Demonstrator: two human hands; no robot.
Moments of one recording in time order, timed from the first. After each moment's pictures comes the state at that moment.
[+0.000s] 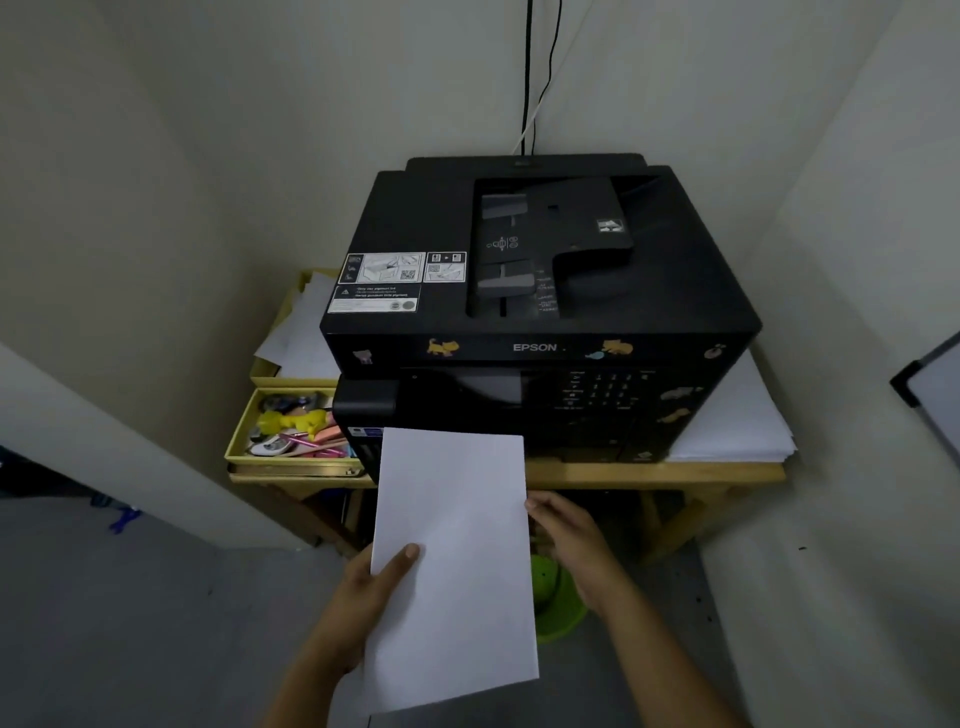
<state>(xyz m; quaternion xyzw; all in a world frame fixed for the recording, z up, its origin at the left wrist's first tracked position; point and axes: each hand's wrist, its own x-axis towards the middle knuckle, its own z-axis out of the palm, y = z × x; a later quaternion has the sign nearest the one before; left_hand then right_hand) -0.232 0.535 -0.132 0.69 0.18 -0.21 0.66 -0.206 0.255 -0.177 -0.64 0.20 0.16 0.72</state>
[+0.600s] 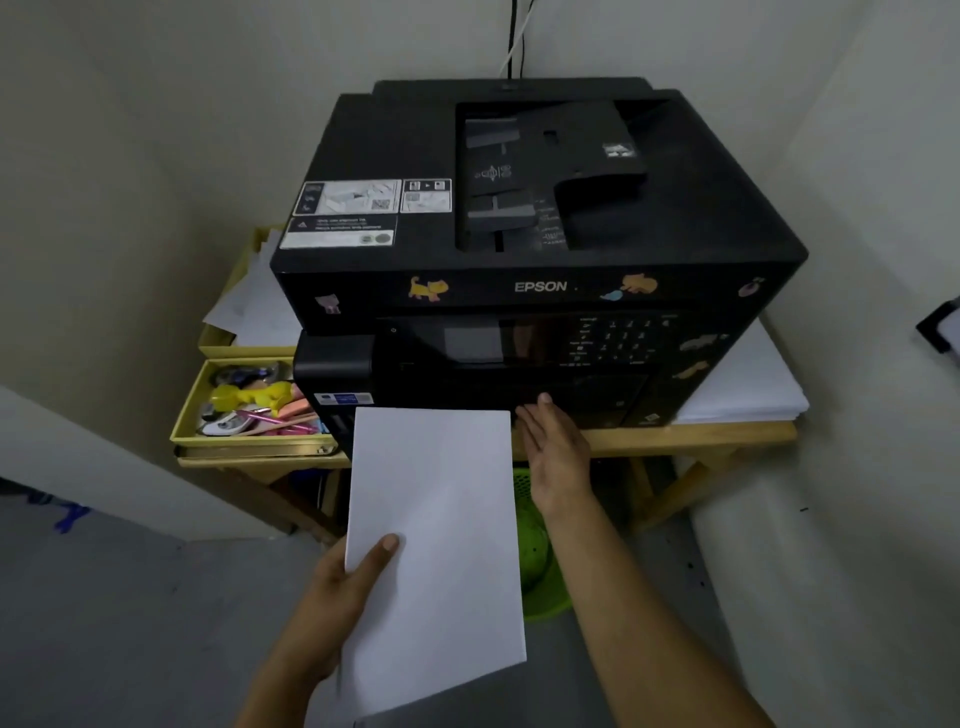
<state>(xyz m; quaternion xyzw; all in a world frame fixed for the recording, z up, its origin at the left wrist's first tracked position) -0.225 0.543 -0.166 0.71 0.20 -0.19 0.65 -0.115 0.286 -0.219 -0.36 0.32 -0.07 0.88</state>
